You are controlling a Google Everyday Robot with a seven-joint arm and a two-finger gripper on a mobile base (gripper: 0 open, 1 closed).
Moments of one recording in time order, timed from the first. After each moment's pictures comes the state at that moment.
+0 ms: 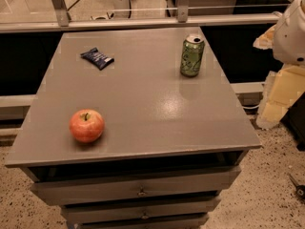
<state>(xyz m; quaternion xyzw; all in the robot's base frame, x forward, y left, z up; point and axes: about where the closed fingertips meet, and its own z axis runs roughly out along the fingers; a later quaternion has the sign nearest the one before) 0.438 -0.217 0.976 -0.60 0.78 -0.03 0.16</state>
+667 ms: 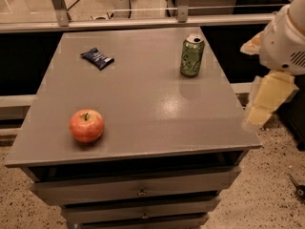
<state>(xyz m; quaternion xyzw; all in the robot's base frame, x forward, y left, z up) 0.441 -0.195 0.965 -0.61 0.77 -0.01 0.18</state>
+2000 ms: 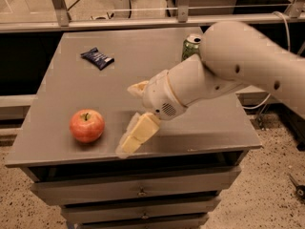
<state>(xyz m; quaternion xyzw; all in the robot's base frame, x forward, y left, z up) 0.450 0.047 0.870 -0.61 0.67 0.29 0.31</state>
